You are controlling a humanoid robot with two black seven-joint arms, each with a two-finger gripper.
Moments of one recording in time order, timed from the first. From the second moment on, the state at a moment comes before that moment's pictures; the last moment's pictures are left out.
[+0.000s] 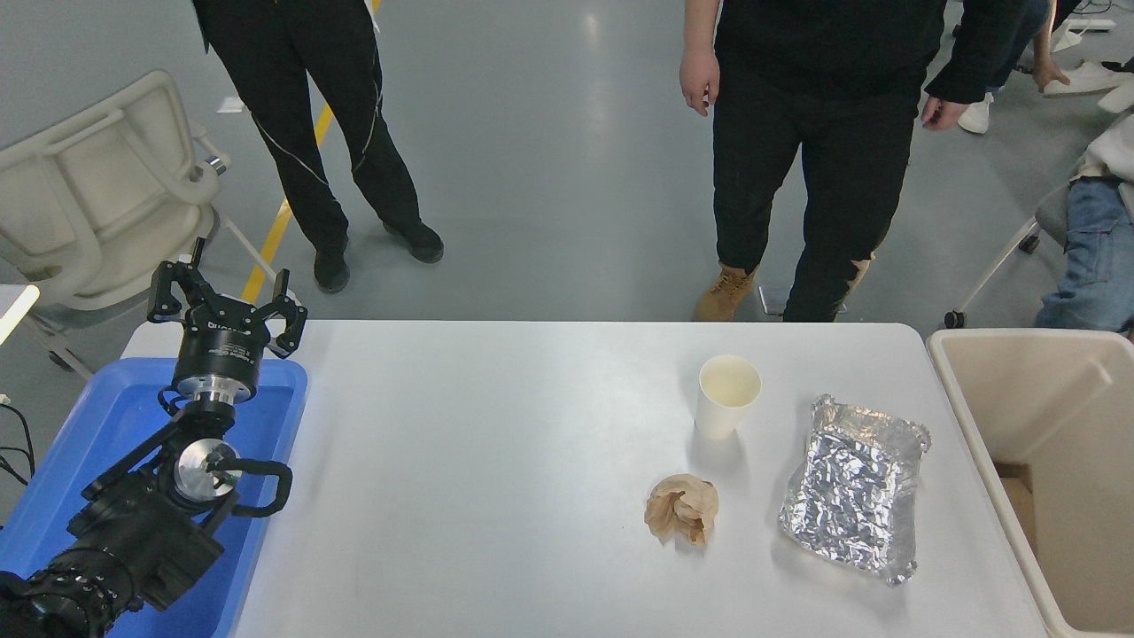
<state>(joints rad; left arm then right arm) -0.62 0.21 -0.90 -0.40 -0.07 -0.54 -0.56 1.23 -0.72 -0.87 0.54 0.14 -0.13 -0.16</state>
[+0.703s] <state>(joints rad) -0.62 0.21 -0.90 -0.40 -0.07 -0.54 -0.56 1.99 -0.73 -1.07 1.16 -0.05 0.33 -0.16</state>
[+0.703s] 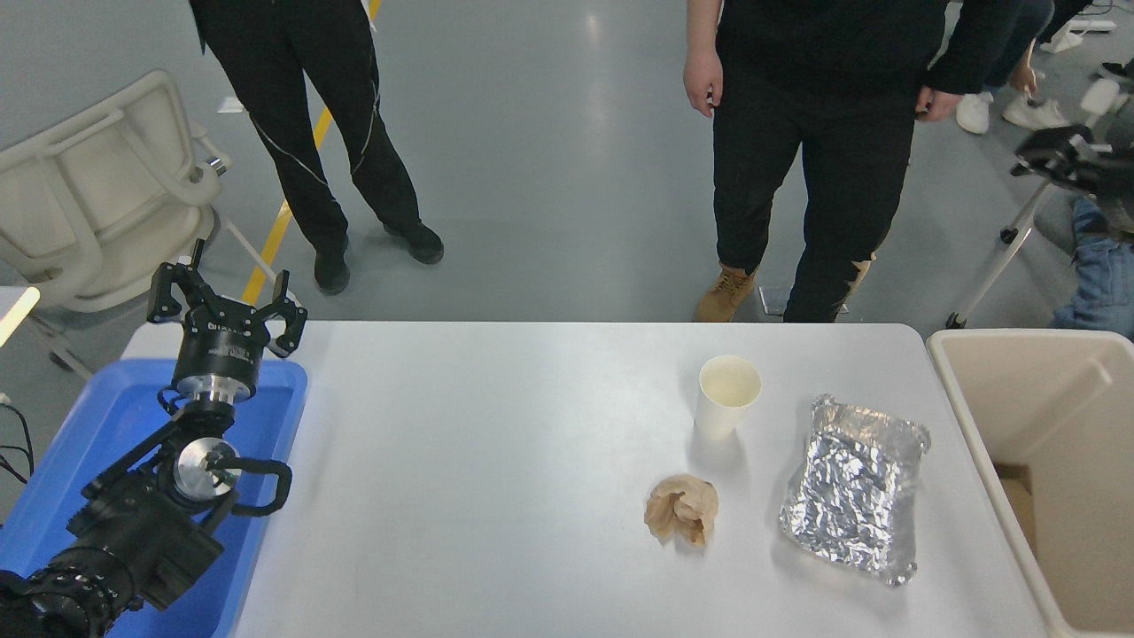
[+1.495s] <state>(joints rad) -0.62 0.21 -0.90 -0.40 -0.07 -0.54 -0.56 2.41 -0.39 -1.25 1.46 0.06 0.75 -0.16</state>
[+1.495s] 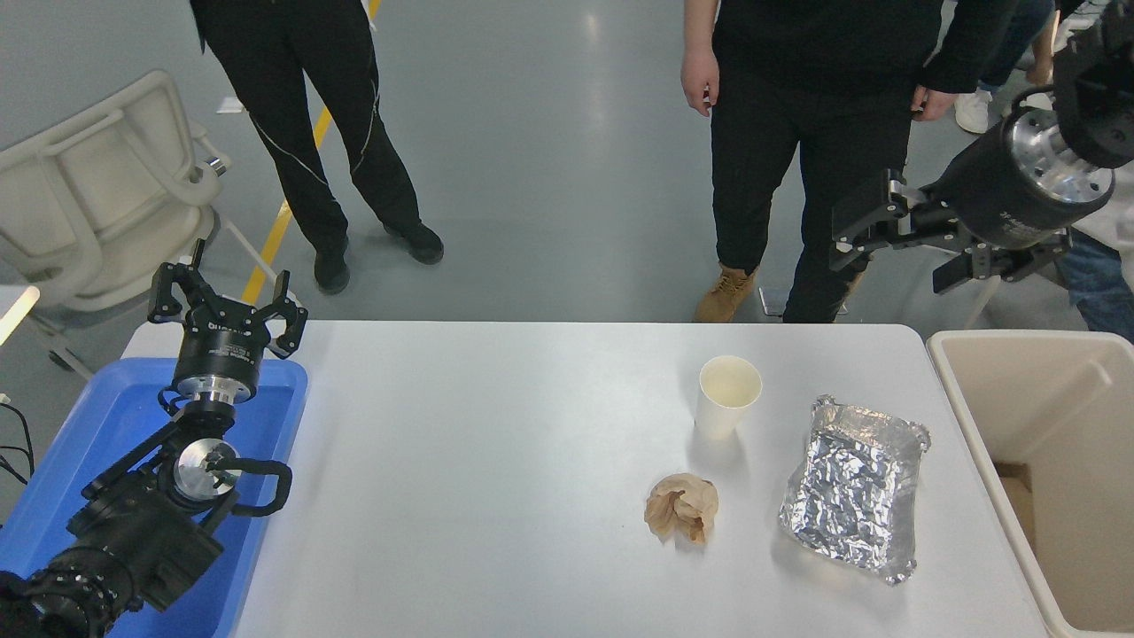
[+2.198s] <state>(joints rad) -0.62 0.21 -0.90 -0.40 -0.07 -0.54 -0.56 2.39 -0.33 -1.23 1.46 0.10 0.78 -0.16</state>
